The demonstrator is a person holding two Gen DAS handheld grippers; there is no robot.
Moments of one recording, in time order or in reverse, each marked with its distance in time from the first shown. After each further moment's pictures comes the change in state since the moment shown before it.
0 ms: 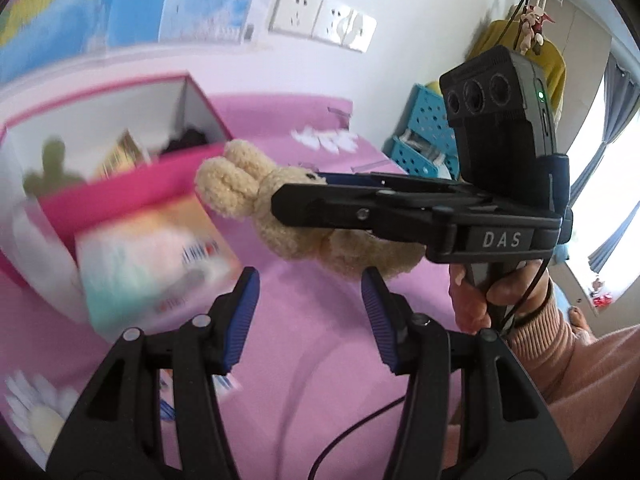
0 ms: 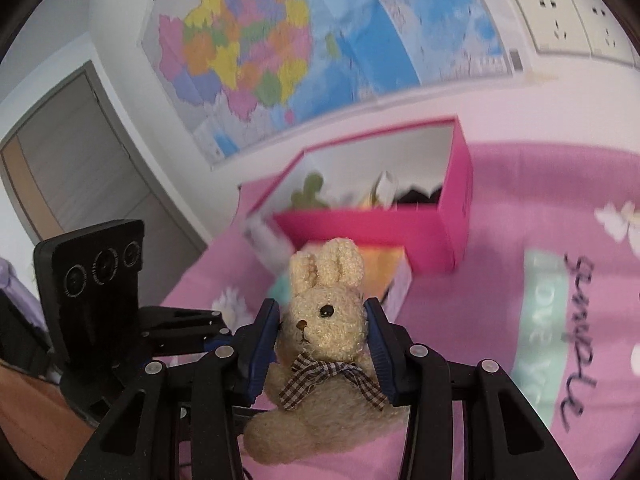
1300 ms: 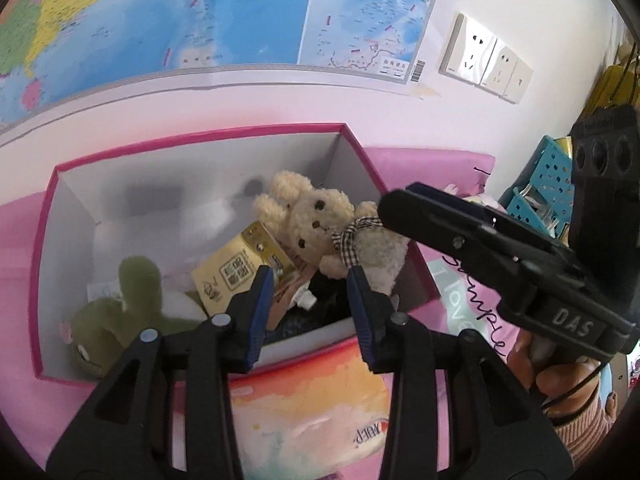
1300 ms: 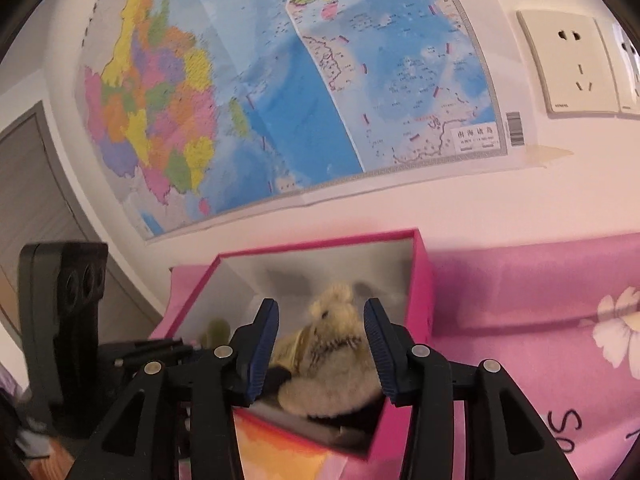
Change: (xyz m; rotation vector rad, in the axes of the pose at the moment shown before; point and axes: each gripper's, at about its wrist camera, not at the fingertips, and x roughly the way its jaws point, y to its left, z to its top) left arm 0.049 0.109 0.095 -0.182 0.017 0.317; right arm 0.071 -0.057 0.110 0.062 -0.144 -0.162
